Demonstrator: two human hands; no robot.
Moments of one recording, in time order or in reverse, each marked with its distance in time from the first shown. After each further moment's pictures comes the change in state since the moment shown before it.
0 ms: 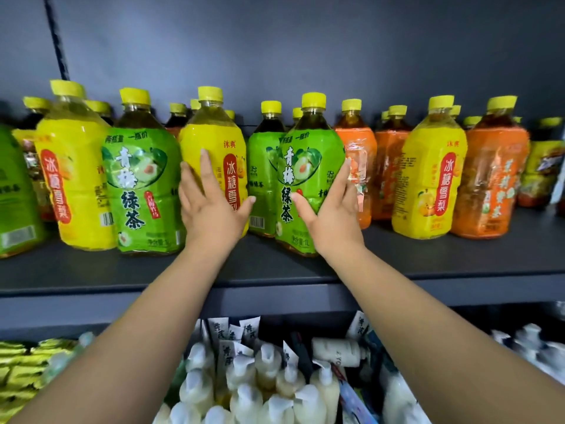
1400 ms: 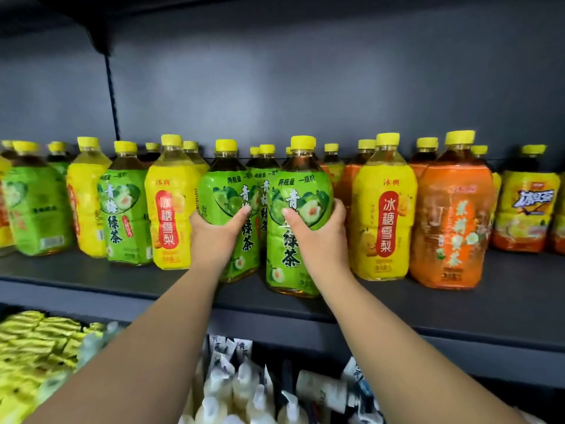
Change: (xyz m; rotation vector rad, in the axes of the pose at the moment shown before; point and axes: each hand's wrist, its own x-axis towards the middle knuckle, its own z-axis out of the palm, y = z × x) left_hand -0.023 0.082 0.056 -0.390 0.156 -0.427; right_hand 0.037 0.079 -0.067 0.689 -0.090 0.053
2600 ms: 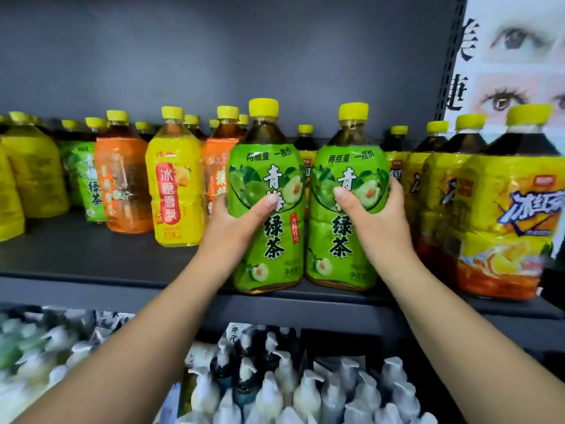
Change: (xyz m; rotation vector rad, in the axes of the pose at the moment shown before) left_hand -0.255 0.121 0.224 -0.164 -0.418 0.073; right_hand 0.036 0.060 -0.380 -0.060 0.123 -0.064
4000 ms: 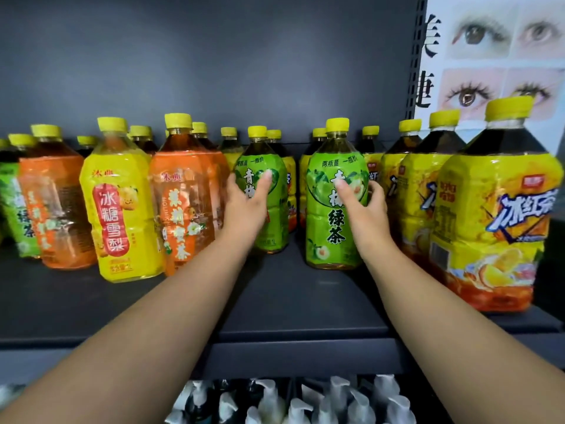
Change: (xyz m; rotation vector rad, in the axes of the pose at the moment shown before) left_hand 0.090 -0.012 0.078 0.123 0.108 0.023; right_hand 0.075 0.046 0.004 0.056 0.127 0.179
